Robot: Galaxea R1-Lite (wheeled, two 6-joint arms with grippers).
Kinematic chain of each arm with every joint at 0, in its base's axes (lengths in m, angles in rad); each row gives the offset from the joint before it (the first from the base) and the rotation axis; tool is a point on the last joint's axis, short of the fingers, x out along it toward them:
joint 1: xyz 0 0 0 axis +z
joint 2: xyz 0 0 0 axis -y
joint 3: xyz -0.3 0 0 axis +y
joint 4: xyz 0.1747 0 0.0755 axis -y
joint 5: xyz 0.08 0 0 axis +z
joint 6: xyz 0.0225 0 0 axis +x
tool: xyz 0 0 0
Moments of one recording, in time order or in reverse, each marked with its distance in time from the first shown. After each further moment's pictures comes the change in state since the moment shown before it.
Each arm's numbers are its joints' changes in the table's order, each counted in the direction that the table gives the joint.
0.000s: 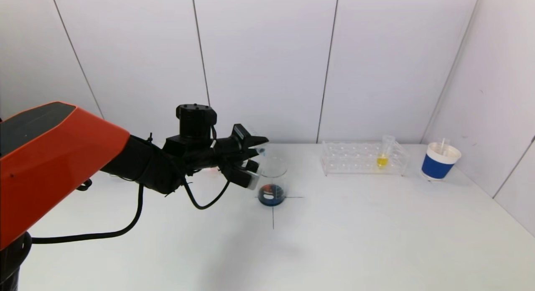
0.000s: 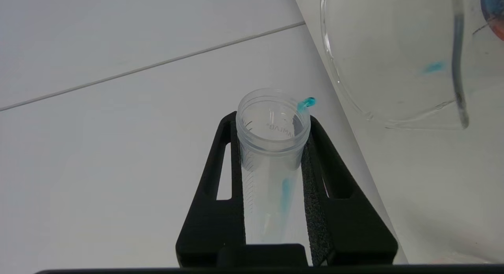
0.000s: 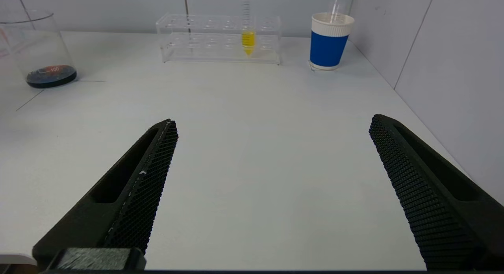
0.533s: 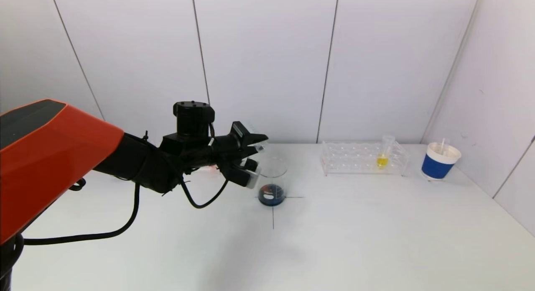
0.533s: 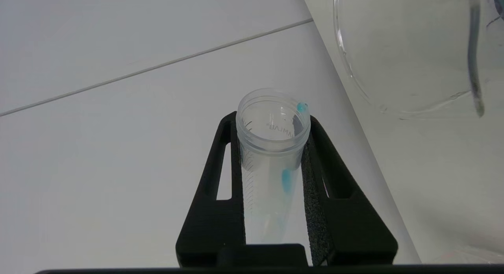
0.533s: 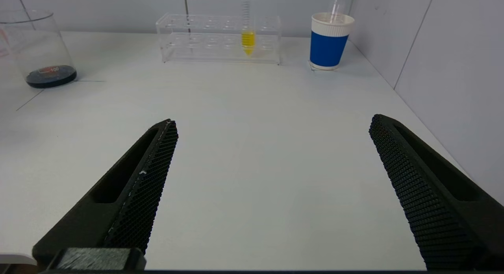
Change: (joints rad) left arm 0.000 0.022 0.008 -0.001 0.000 0.019; right arm 0.000 0.000 0.000 0.000 0.000 0.000
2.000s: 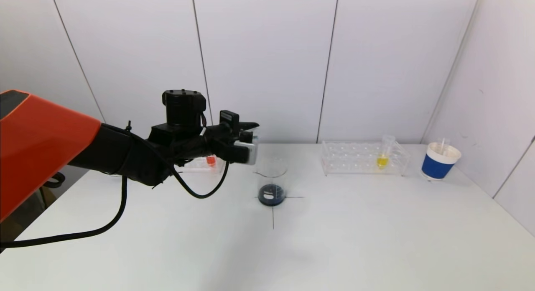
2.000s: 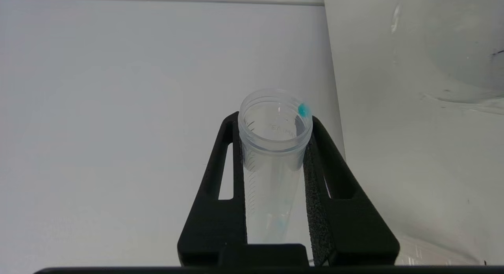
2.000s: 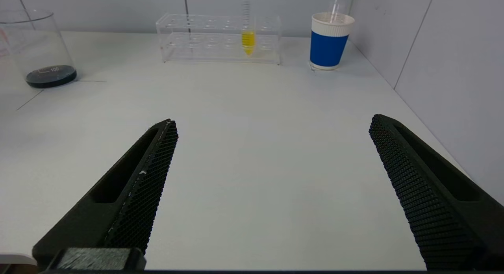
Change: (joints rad) left arm 0.014 0.064 -0.019 -0.047 0.091 -0.351; right arm 0.000 0.000 0.000 0.000 0.000 0.000
